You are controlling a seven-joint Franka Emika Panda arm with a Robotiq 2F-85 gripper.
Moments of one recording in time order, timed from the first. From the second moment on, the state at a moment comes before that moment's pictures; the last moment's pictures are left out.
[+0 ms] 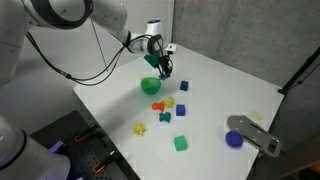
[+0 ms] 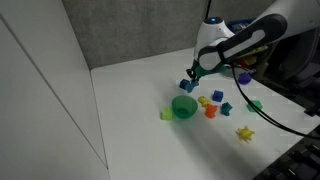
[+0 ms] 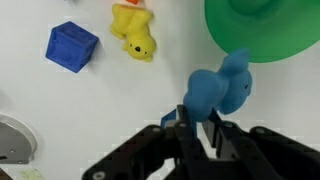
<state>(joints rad) 0.31 0.77 -0.23 -1.61 -0.06 2.53 0.53</state>
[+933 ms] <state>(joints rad) 0.29 0.71 -0.12 -1.70 -0.07 2.44 0.49</state>
